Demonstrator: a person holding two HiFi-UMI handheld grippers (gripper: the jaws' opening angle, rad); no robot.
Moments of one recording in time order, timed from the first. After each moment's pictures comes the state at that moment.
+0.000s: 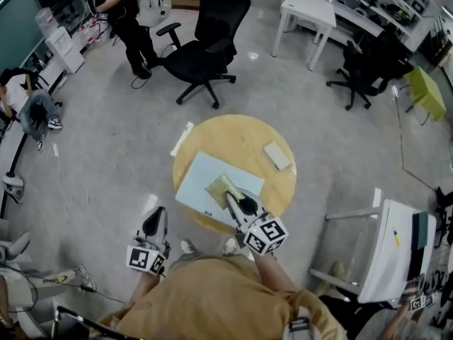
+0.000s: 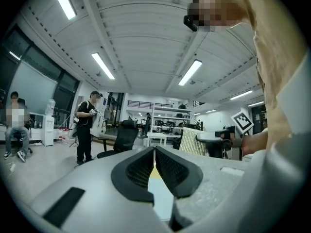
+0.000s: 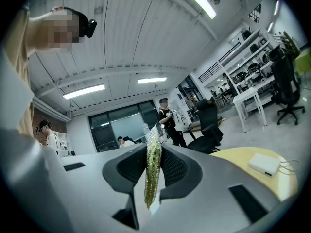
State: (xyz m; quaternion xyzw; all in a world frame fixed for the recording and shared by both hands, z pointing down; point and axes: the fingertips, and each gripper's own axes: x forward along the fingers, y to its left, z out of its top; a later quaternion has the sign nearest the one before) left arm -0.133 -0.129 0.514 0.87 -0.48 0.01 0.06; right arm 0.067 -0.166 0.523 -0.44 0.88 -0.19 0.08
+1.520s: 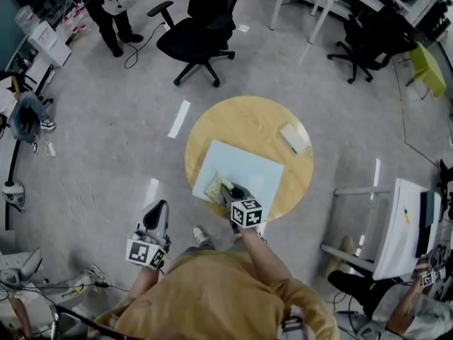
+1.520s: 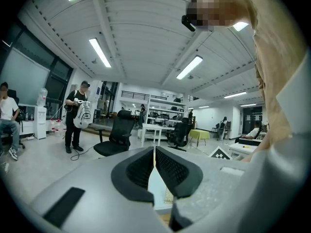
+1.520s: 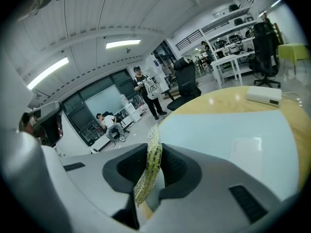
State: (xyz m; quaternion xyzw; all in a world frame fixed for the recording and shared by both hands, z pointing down) left arm -0.225 -0.197 0.557 0.89 -0.43 0.05 0.10; right arm -0.044 -0.233 0.760 -0.49 0.79 -0.36 -0.08
